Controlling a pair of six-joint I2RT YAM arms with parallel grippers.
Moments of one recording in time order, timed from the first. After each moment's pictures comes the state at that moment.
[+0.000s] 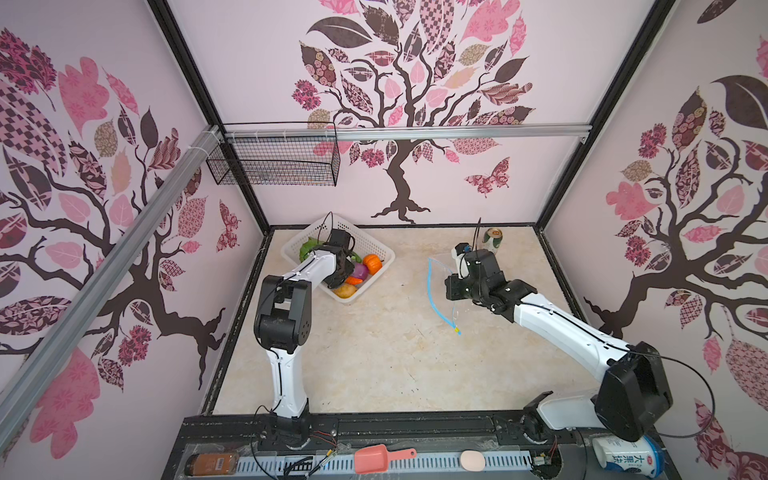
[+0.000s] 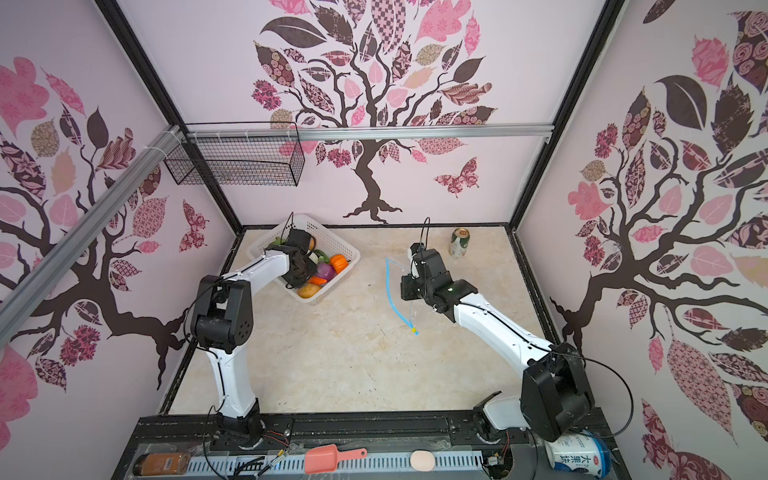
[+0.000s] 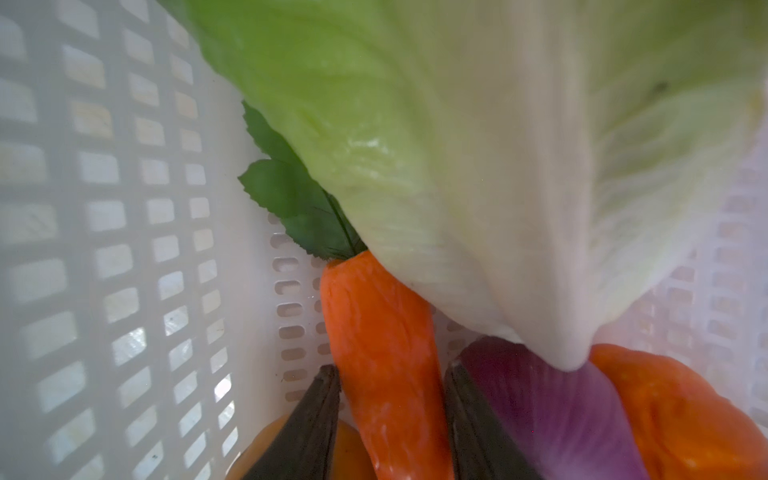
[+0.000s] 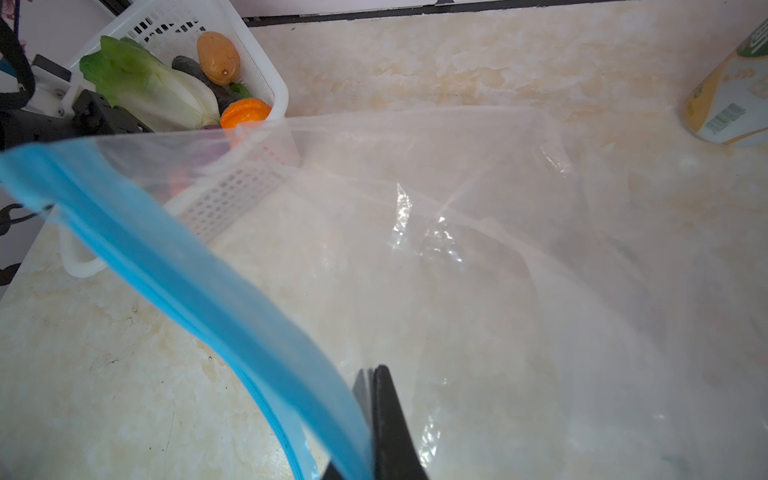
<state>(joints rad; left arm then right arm) -0.19 2.02 1.52 -0.68 -0.18 -0.98 0.51 1.38 1.03 -0.36 -0.01 0.34</state>
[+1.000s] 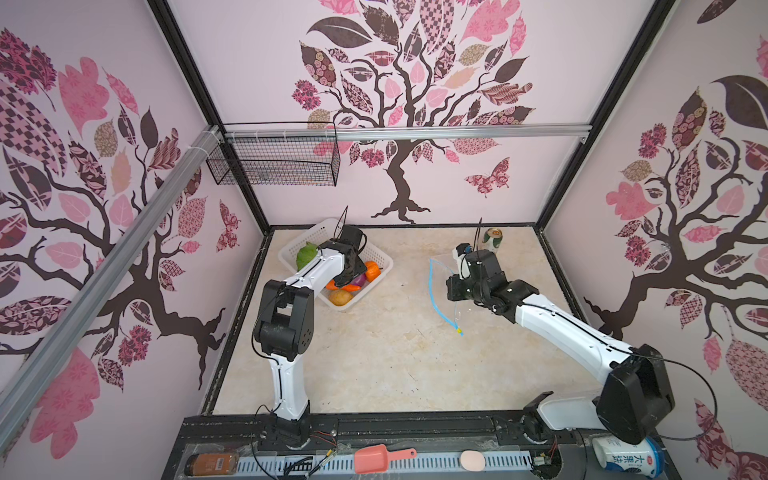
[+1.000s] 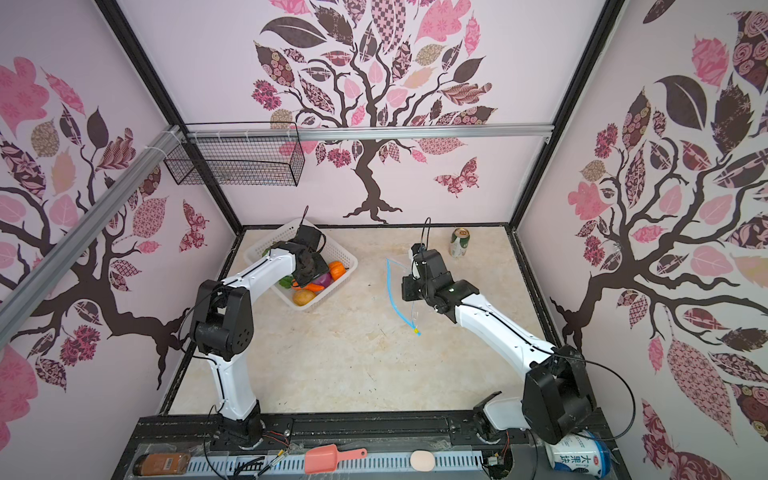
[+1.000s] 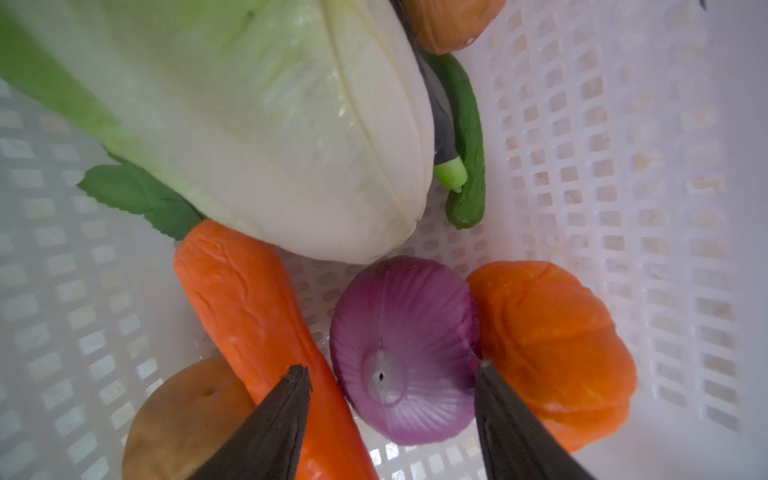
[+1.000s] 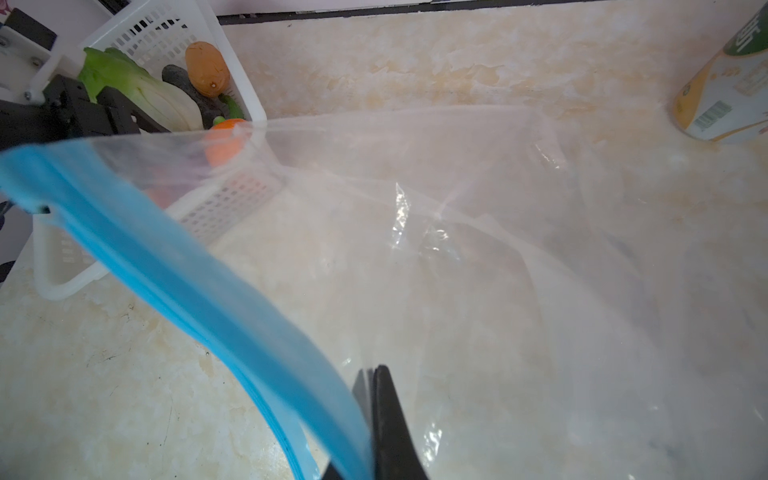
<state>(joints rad) -0.28 1.98 1.57 -0.73 -0.15 -0.83 0.51 1.36 1.03 -0.38 0.00 0.34</state>
